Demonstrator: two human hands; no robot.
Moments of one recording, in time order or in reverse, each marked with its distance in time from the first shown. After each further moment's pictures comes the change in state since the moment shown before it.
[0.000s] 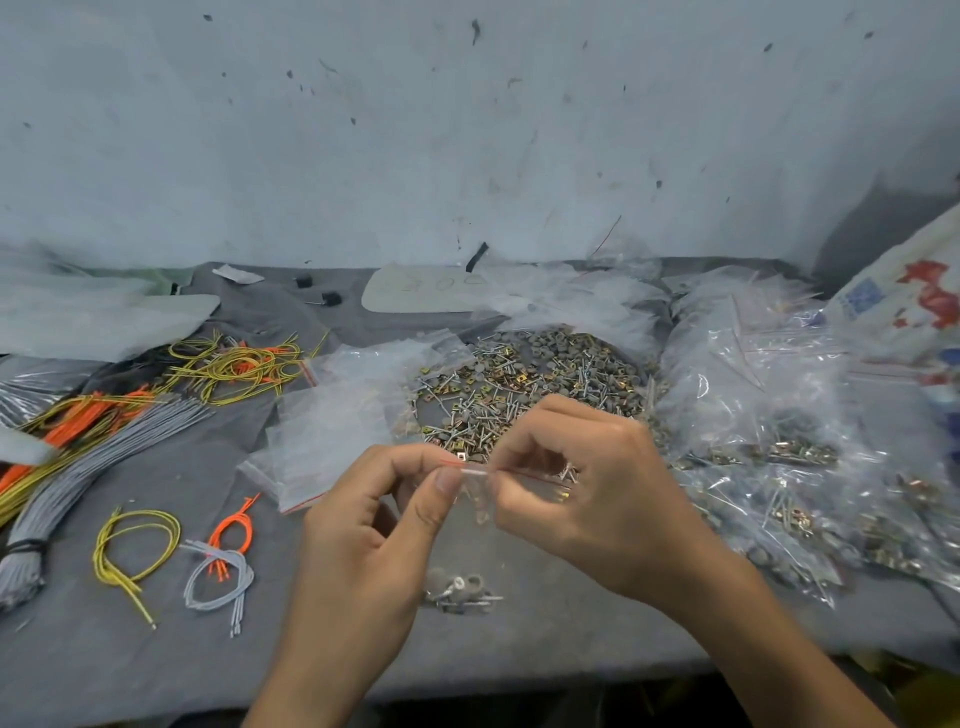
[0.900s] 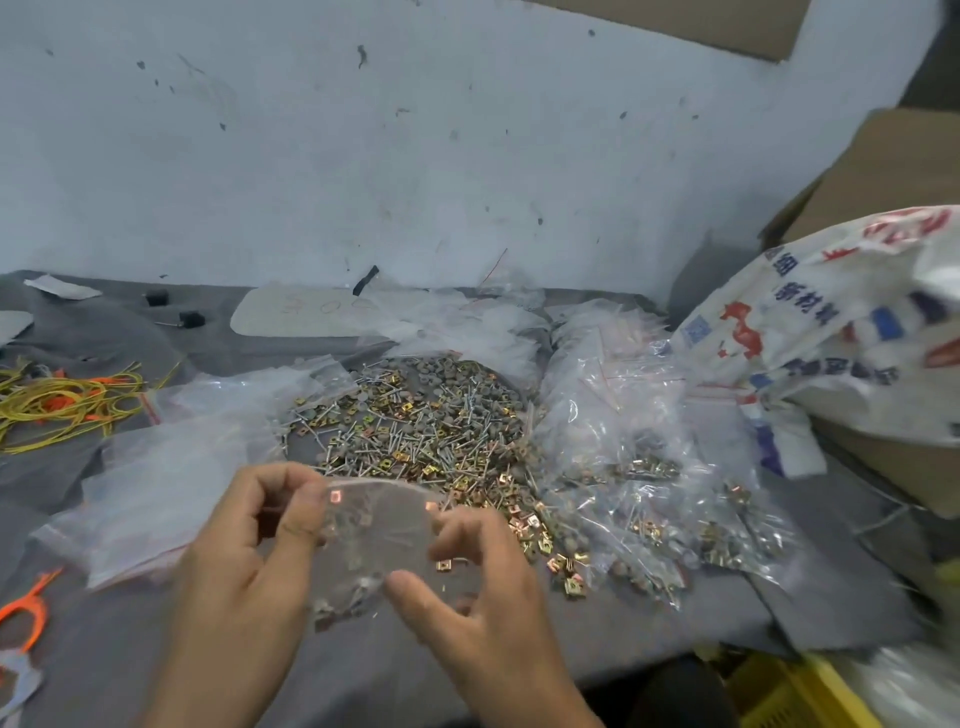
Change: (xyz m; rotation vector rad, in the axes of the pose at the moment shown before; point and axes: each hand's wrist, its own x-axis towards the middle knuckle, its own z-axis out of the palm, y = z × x) left_hand 0.017 -0.036 0.035 -0.067 0.060 -0.144; right_hand -0.075 0.038 0.033 0.235 0.185 0.522
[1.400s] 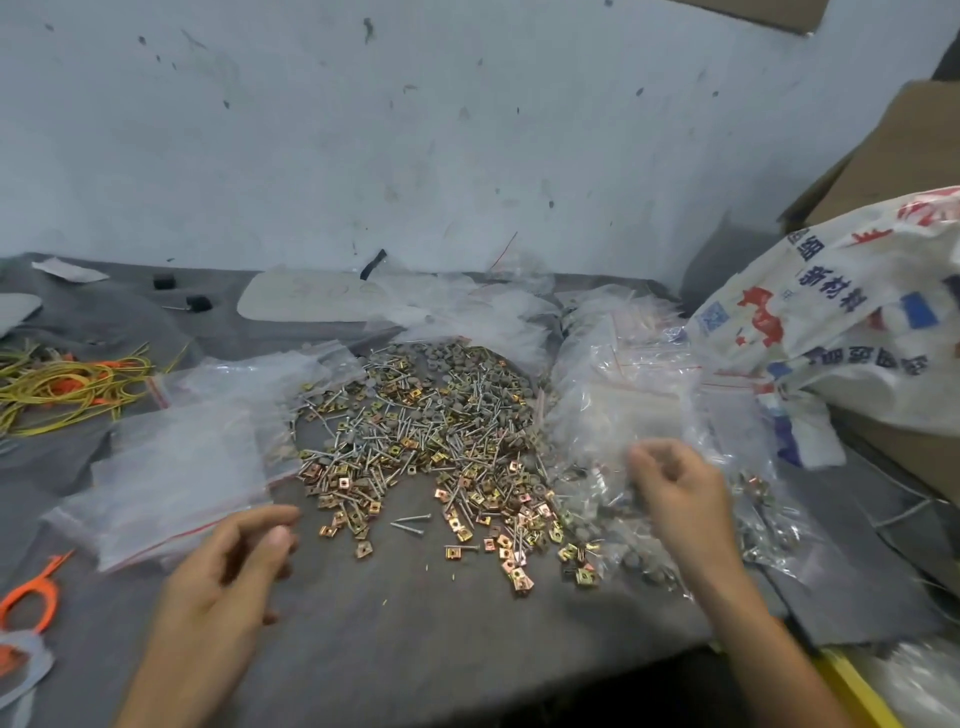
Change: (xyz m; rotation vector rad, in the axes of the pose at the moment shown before) left_hand -0.005 -0.064 -0.028 -0.010 -0.084 -0.233; right_hand 0.062 0.080 -0.136 -0.154 0.369 0.190
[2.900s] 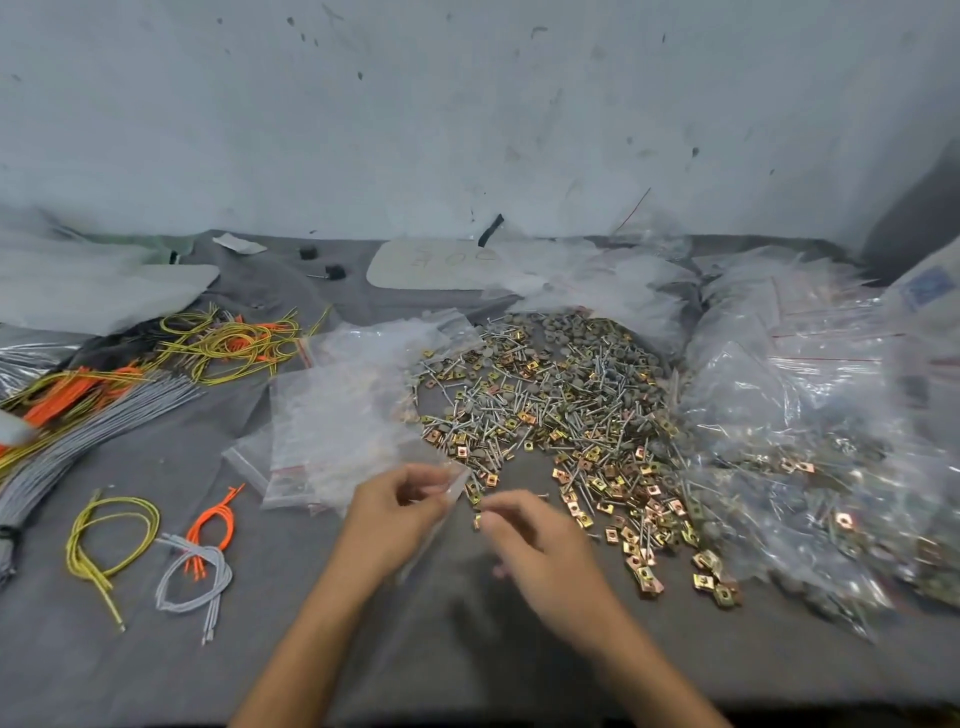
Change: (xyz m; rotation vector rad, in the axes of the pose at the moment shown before) left_hand 0.043 -0.018 0.025 0.120 -0.037 -0.319; right_hand -0.088 -0.026 0.178 0.214 -0.666 0.011
